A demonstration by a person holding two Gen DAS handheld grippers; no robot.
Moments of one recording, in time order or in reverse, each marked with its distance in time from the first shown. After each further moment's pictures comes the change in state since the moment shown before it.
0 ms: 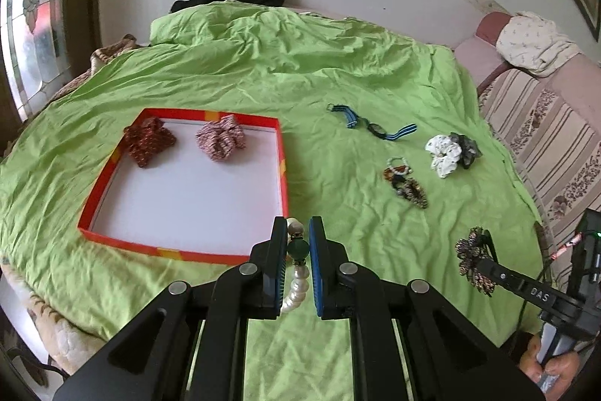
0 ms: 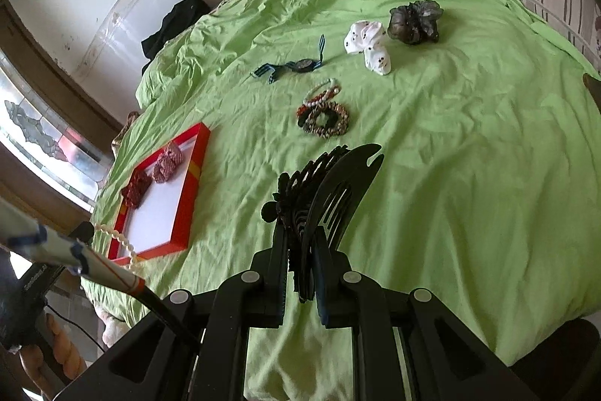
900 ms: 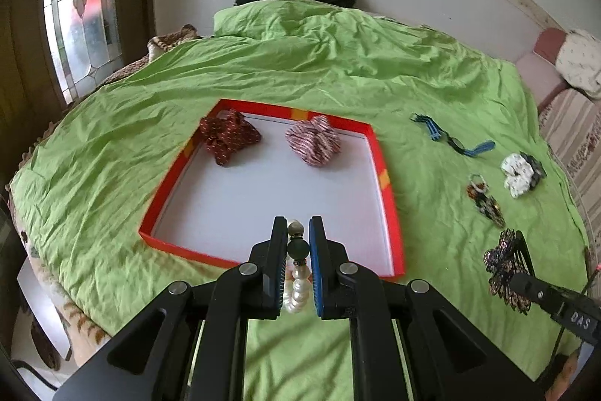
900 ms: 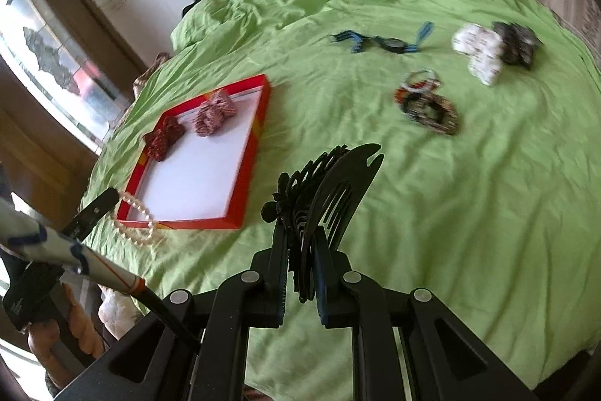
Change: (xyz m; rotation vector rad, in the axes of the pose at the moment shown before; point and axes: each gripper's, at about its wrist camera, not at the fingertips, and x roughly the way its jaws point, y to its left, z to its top) left arm 0.022 0.082 0.004 -0.081 -0.028 0.186; right arm 0.055 0.112 -0.004 -0.221 0.117 0.019
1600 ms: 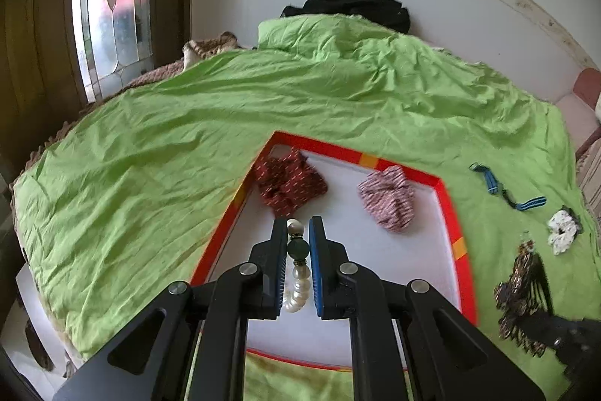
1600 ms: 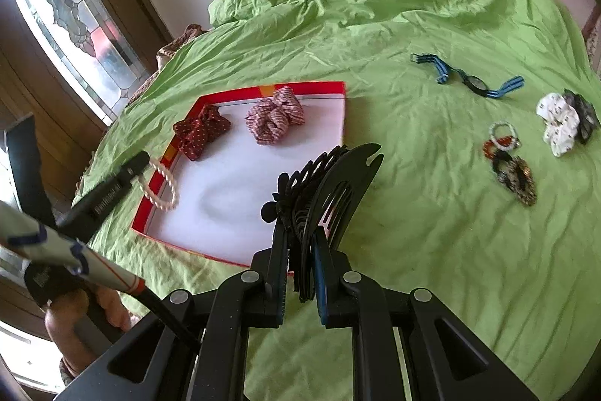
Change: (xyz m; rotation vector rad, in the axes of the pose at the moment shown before) left arm 0.057 0.068 0.041 -0.096 -0.061 0.078; right arm 0.052 0.100 0.038 -0.155 0.039 -0.011
